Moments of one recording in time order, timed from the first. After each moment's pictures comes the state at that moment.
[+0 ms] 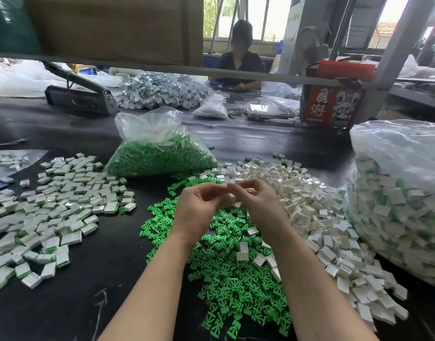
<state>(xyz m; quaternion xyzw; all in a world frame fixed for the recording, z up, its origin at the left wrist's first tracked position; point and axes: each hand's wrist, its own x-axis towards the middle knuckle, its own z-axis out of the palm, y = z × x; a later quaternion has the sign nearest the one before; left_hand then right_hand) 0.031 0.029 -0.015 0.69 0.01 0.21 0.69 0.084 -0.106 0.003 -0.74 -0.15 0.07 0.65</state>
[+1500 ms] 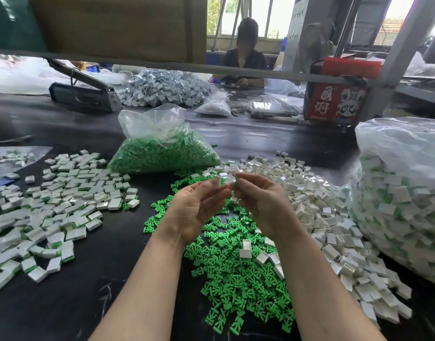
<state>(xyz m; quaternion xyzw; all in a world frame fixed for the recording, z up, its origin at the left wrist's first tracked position) 0.034 0.049 -0.019 0.43 0.06 0.06 0.90 0.081 -0.109 0.012 -0.53 -0.13 0.19 0.82</state>
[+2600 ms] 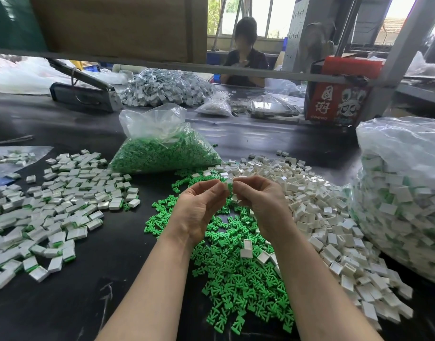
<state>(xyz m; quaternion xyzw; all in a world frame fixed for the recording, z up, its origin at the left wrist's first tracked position) 0.036 0.037 -0.020 0.41 0.10 0.11 0.90 0.082 -0.101 0.003 -0.64 -0.15 0.09 0.75</state>
